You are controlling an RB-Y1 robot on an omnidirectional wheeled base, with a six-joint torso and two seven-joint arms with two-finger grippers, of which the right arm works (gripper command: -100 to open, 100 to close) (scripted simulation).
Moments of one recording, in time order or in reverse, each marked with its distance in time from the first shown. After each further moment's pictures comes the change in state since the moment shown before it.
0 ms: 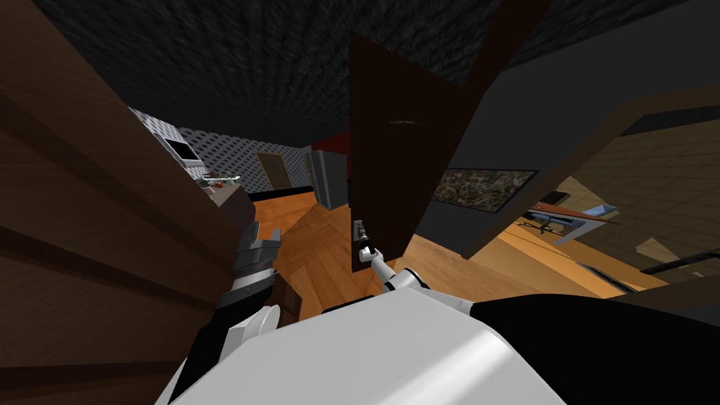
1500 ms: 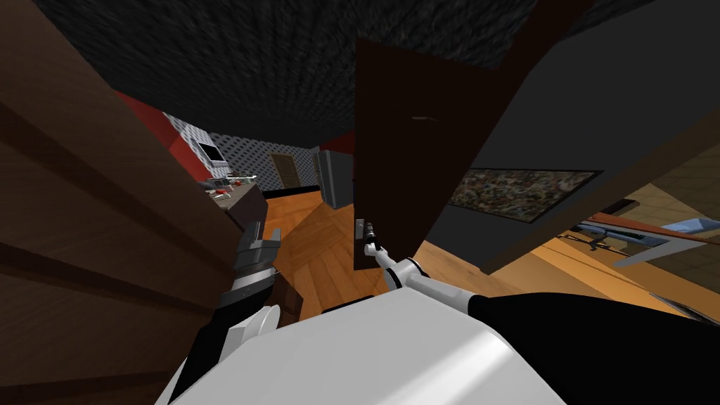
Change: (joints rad) arm -0.109 -0.076 -0.080 0.185 -0.157 -0.128 0.120
